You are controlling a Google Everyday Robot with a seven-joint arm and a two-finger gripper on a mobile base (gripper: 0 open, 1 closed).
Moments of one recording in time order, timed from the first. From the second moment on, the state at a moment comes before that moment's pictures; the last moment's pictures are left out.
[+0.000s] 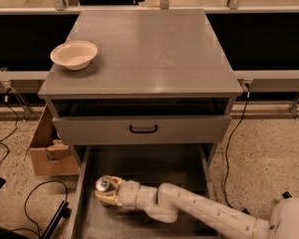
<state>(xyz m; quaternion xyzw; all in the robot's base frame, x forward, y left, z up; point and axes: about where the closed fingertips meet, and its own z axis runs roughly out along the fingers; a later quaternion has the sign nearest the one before) 0.506 0.172 0.443 -0.44 0.59 0.42 0.53</state>
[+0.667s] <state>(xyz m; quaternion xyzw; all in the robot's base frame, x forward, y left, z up) 0.511 0.172 0.432 -0.43 0.60 0.41 0.54</state>
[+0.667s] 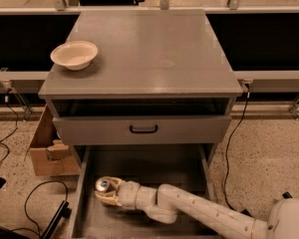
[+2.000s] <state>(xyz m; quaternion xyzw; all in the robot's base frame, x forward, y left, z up) 0.505 0.170 0.452 -0.44 0.60 0.40 0.53</state>
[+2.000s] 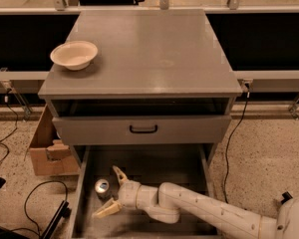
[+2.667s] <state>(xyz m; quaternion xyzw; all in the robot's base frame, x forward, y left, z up) 0.434 0.122 0.482 -0.45 0.68 0.39 0.42</state>
